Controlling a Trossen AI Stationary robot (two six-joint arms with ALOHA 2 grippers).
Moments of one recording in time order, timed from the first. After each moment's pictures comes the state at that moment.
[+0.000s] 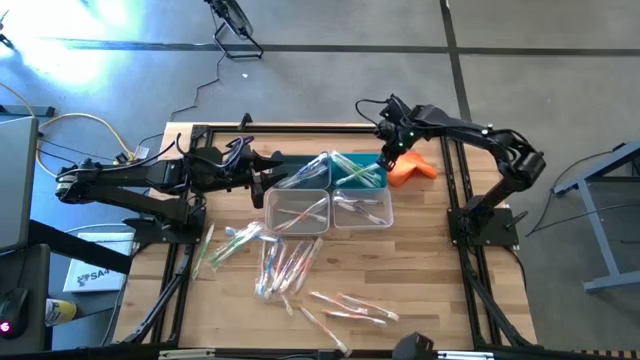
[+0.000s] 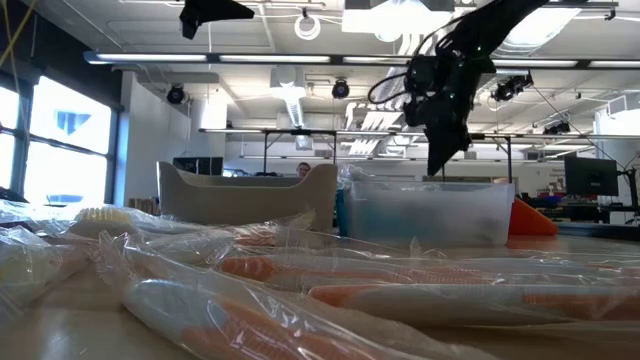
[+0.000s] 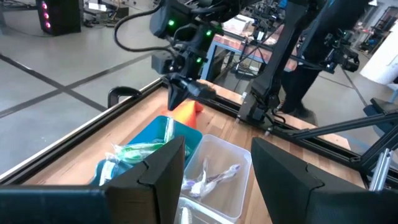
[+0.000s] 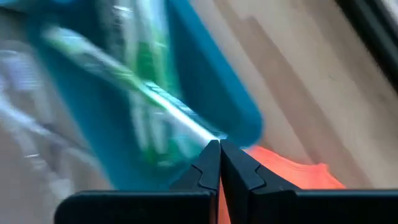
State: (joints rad) left arm 0.03 0.91 0.89 -0.13 -0.30 -0.32; right arm -0.74 1.58 1.16 -0.81 -0.19 -0.11
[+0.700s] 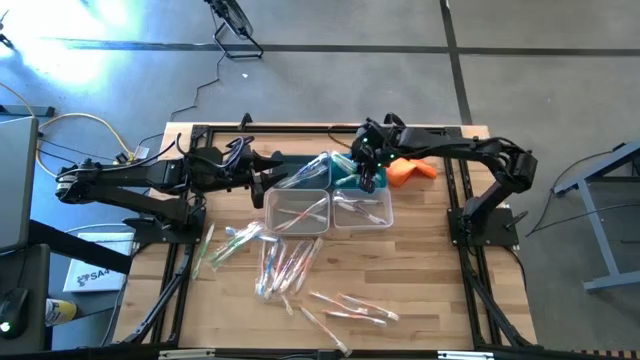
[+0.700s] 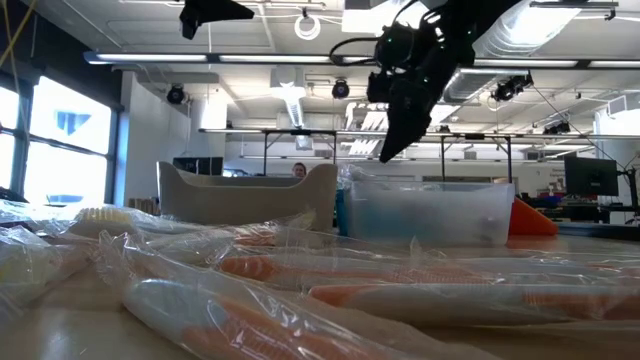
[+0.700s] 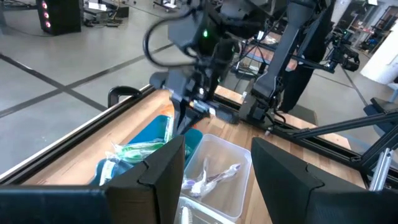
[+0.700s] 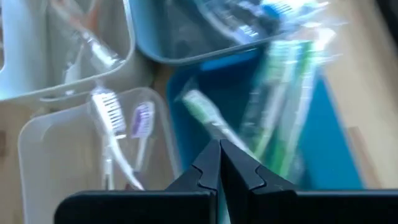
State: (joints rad) left arm 0.03 0.91 0.89 -0.14 -0.30 -0.32; right arm -0.45 1.61 1.16 -0.56 -0.19 -0.13
